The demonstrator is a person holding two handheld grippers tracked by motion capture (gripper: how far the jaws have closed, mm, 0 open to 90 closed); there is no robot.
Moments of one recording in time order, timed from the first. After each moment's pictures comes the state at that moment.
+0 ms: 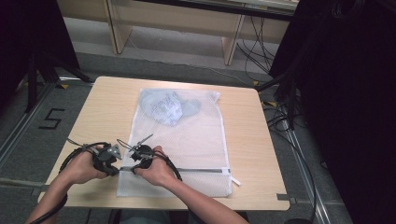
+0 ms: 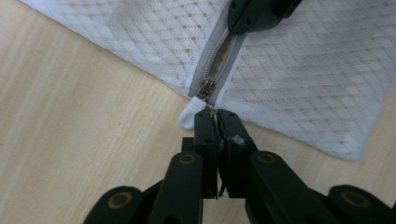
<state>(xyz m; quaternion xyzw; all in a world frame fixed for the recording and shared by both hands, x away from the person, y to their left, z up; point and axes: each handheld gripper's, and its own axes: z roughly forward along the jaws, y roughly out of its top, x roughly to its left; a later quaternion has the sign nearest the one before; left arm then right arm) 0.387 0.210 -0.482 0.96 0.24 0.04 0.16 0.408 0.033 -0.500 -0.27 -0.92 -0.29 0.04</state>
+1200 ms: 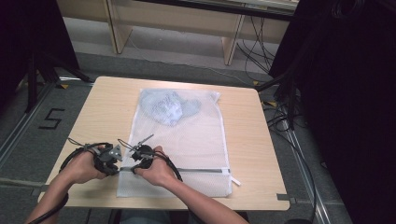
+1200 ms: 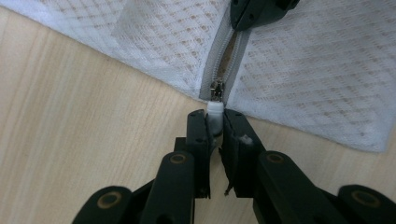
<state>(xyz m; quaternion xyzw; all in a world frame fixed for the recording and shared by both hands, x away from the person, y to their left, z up) 0.389 0.211 -0.480 0.97 0.20 0.06 0.15 0.407 0.032 -0.500 -0.29 -0.91 -0.29 0.05</state>
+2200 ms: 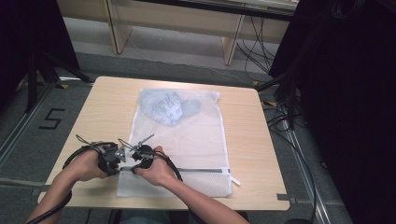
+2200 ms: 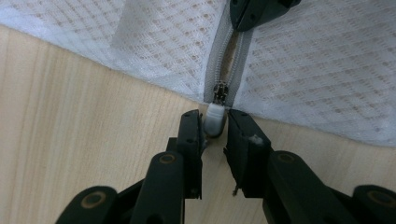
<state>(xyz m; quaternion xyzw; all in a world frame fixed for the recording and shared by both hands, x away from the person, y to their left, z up) 0.392 0.197 -0.482 0.98 0.17 0.06 0.10 0.407 0.032 -0.501 -0.29 -0.91 -0.29 0.06</state>
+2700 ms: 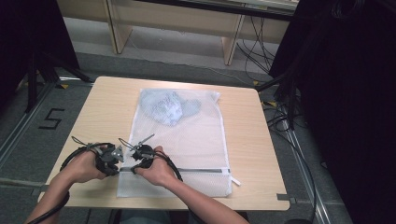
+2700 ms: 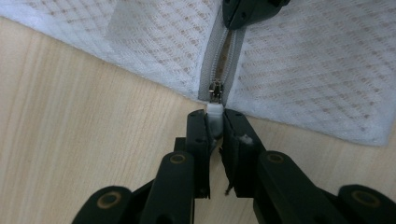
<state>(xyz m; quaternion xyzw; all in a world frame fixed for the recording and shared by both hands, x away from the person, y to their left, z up) 0.391 0.204 -0.478 0.98 0.17 0.06 0.12 0.410 0.030 -0.502 -0.28 -0.91 -0.29 0.05</state>
